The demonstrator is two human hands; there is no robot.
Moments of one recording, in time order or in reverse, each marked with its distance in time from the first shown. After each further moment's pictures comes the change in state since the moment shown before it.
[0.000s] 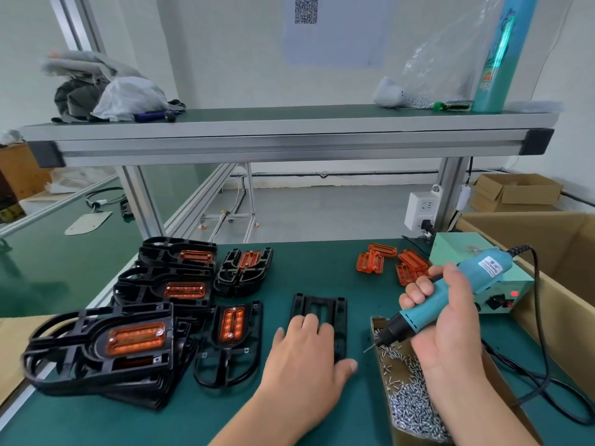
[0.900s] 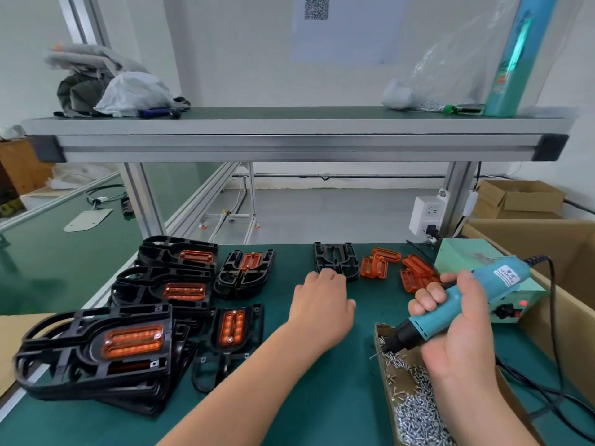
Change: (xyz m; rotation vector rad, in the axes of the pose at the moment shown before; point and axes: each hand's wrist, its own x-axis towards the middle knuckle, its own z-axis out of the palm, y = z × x) left_hand 0.100 0.000 -0.009 -0.117 0.081 0.004; right_hand 0.001 -0.001 0.002 0.022 0.001 -0.016
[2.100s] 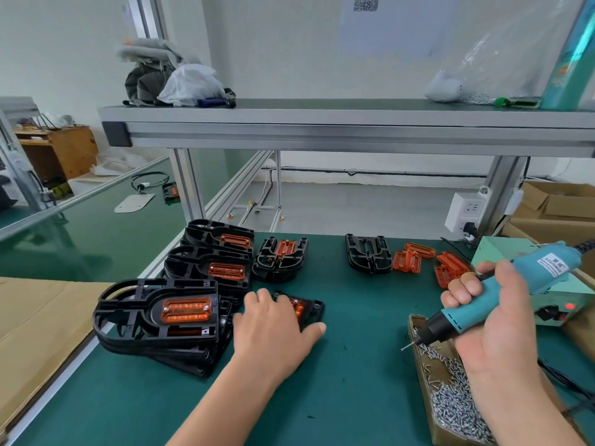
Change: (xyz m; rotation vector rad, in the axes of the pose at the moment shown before) left_hand -0.111 -0.076 -0.033 0.202 -0.051 -0.456; right_hand -0.014 -0.001 0.011 -0.107 -0.109 -0.034
